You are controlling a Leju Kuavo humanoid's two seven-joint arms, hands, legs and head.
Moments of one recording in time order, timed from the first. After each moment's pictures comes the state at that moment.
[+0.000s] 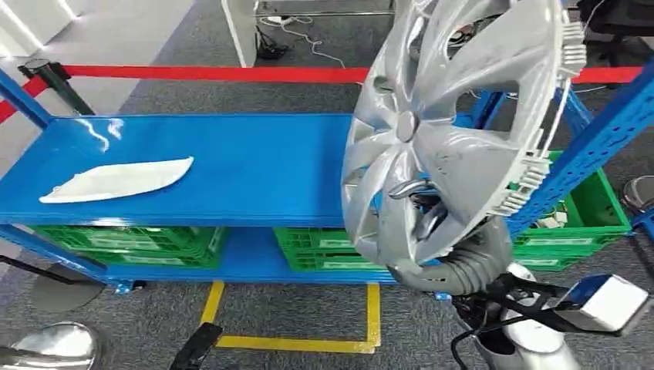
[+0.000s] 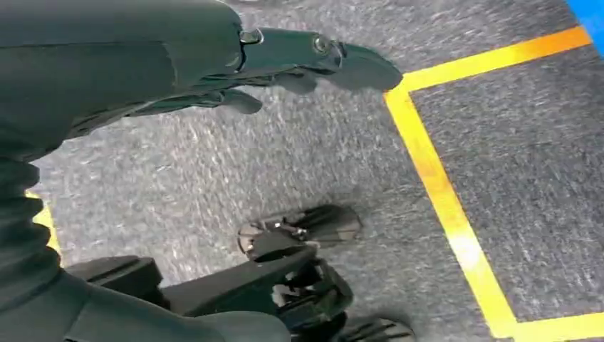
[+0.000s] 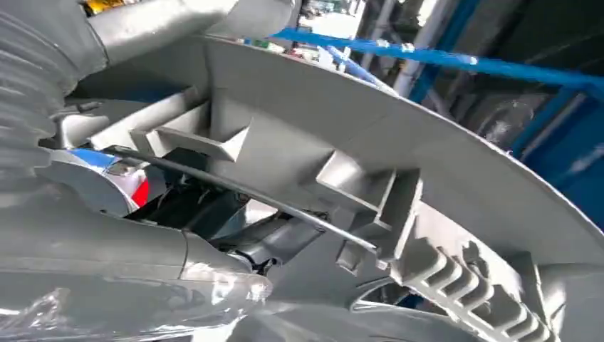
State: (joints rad) left arm -0.13 -0.16 0.72 -0.20 -0.87 0.23 -0.31; right arm -0.15 0.00 0.47 -1.90 -0.11 0.17 -0.49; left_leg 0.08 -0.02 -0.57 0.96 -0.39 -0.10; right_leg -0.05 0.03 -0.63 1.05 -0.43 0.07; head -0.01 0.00
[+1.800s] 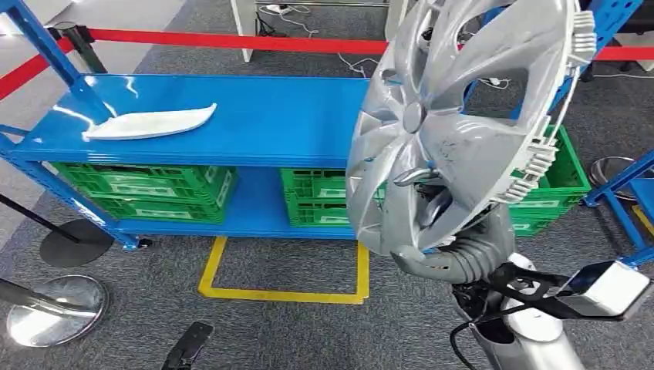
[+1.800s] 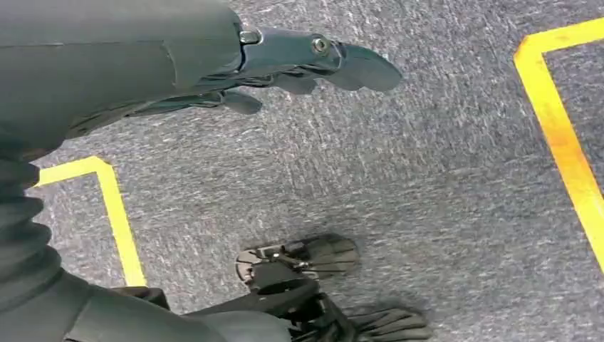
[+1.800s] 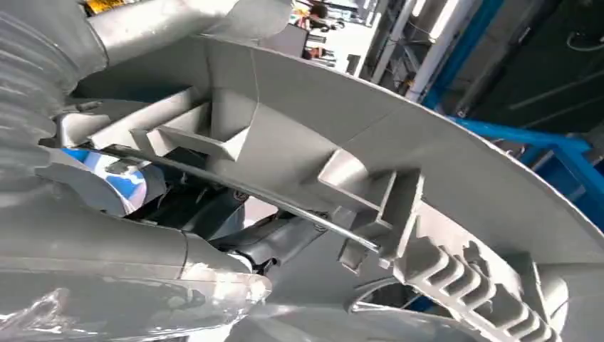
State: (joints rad) left arm -0.14 -0.17 0.73 -0.20 -0.87 0.24 -0.30; right arm -0.17 -0.01 0.44 -1.89 -0.12 0.17 -0.49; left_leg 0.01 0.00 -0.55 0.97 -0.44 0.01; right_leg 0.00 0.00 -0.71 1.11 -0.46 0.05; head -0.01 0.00
